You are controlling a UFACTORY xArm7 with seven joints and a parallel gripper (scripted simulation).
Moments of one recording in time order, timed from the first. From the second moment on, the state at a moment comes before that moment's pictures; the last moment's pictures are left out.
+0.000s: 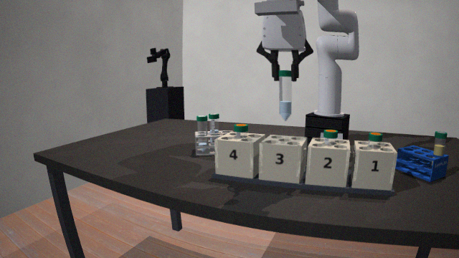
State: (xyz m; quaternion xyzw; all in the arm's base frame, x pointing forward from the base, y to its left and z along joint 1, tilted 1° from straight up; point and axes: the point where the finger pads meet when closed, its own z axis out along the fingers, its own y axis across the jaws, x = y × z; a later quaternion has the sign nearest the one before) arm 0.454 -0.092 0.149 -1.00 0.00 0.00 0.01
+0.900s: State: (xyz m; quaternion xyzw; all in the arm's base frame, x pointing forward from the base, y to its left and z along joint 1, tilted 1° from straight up) arm 0.455 -0.092 0.134 -1.00 0.00 0.00 0.01
